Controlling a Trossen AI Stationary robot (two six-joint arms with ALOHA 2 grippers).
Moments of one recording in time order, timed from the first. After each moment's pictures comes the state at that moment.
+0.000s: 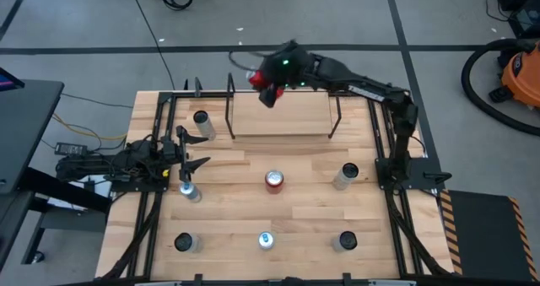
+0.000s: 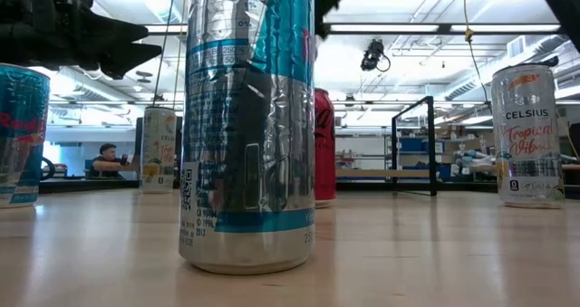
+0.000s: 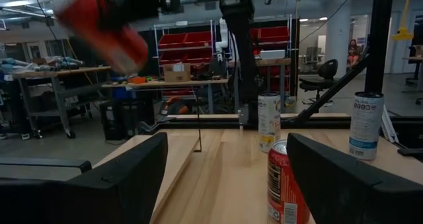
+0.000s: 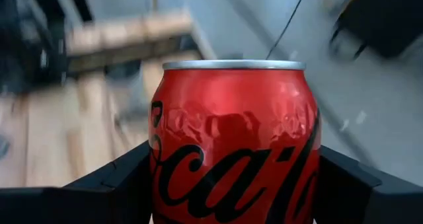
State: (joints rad) left arm 0.04 0.05 0.01 0.21 -0.16 0.06; right arm -0.38 1.86 2.00 -0.65 0.06 -0.08
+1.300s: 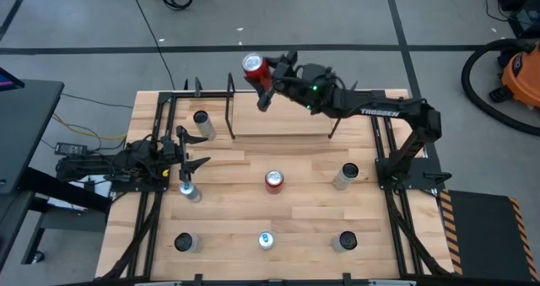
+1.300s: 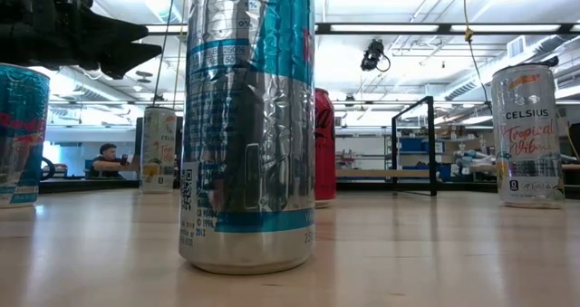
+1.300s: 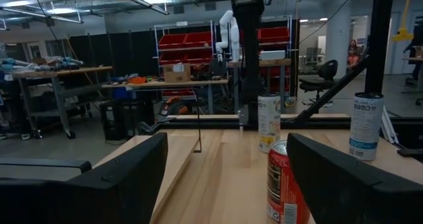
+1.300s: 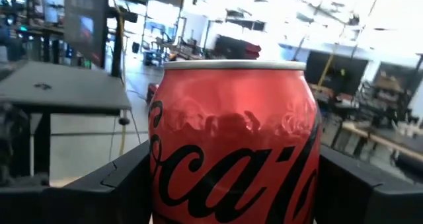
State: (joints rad) left arm 0.04 0.05 0.01 0.21 -0.16 0.06; right arm -0.23 1.66 1.53 0.24 0.32 -0.25
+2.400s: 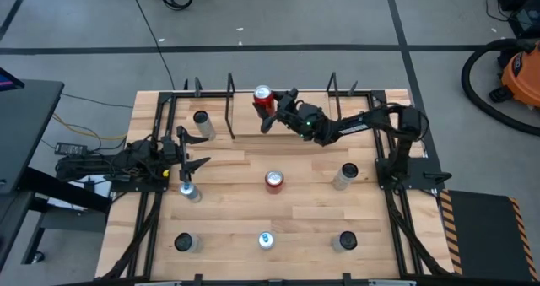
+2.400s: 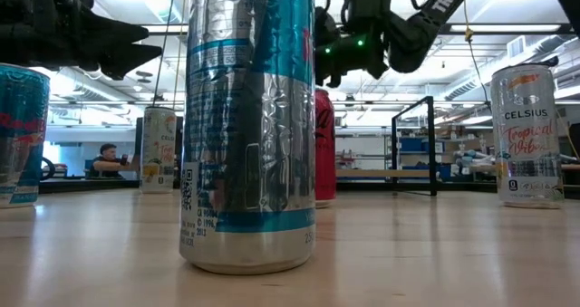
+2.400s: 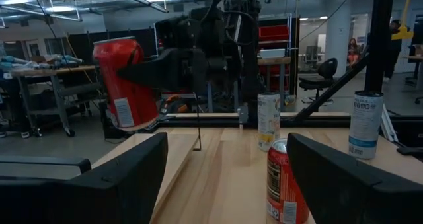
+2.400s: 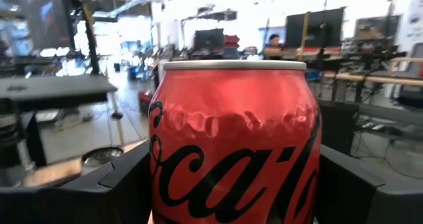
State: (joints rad) left arm 0.04 0.06 0.01 0.21 -0.16 0.06; right arm -0.25 1.84 0.99 0.99 0.41 -0.03
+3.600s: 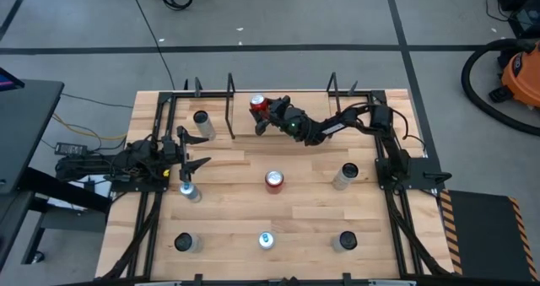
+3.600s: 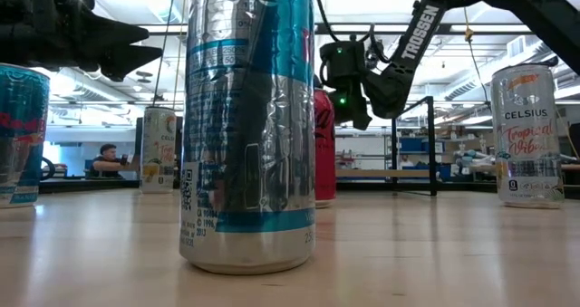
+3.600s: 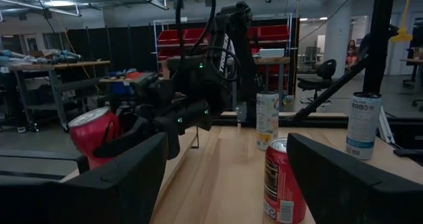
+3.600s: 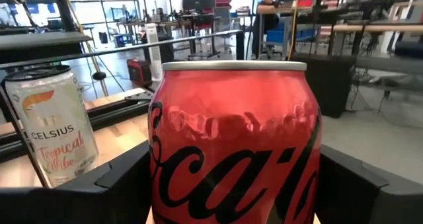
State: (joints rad) left arm 0.04 0.06 0.01 0.20 -0.16 0.04; right arm -0.32 2.11 1.06 1.04 0.36 0.08
